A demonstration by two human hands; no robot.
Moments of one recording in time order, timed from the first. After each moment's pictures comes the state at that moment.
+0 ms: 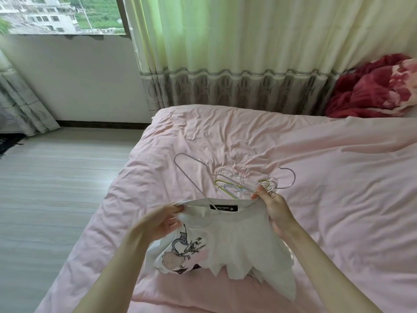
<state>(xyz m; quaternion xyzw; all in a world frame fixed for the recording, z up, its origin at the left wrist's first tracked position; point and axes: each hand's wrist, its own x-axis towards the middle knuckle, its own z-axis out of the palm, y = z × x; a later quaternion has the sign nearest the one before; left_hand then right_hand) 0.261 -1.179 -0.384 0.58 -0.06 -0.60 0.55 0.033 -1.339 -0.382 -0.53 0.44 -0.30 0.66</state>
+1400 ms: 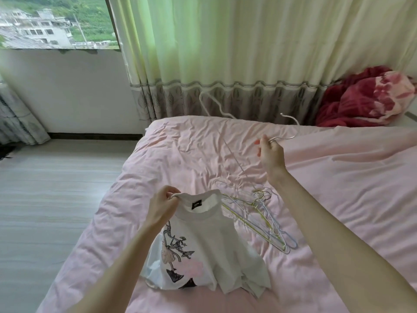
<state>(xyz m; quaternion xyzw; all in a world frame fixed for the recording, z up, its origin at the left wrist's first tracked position) 0.255 -1.229 -0.349 0.81 -0.31 -0.19 0.46 0.086 -1.423 -0.278 -0.58 0.45 -0.45 0.51</state>
